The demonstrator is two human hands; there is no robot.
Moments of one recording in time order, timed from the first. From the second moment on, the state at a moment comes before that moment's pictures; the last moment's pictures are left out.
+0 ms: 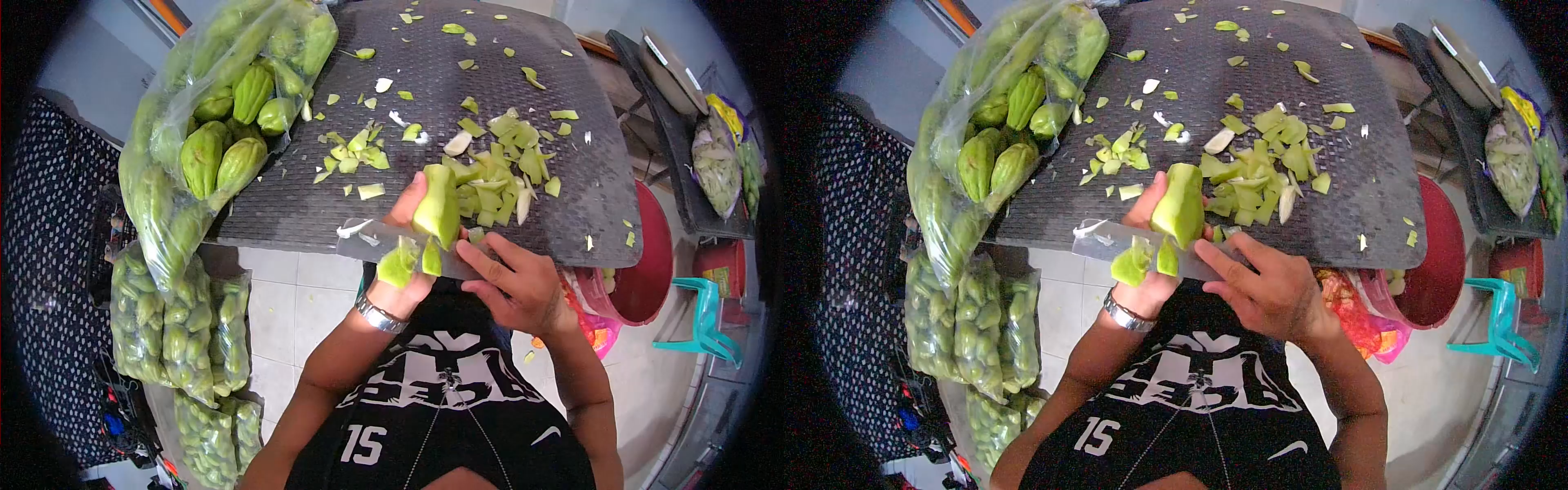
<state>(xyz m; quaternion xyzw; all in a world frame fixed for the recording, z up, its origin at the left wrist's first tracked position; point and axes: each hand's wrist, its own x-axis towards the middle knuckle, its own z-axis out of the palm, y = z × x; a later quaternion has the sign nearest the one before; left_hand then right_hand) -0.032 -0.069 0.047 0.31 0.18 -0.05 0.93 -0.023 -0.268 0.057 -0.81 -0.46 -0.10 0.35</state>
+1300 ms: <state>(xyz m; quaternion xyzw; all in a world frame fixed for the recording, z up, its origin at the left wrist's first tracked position) -0.041 -0.073 0.042 0.30 0.16 -0.03 0.94 0.008 -0.279 0.049 -0.82 -0.41 -0.15 0.38</state>
